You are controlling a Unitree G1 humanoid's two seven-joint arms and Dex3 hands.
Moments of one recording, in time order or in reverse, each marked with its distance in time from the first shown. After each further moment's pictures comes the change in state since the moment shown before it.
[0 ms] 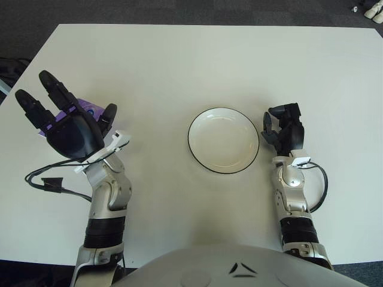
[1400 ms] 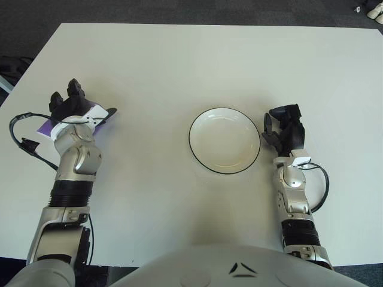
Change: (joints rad) left arm -0.274 0.357 -0.008 0.324 -0.306 0.115 -0.716; right arm 0.020 -0.003 0.002 -0.043 -0.006 0.056 -0.007
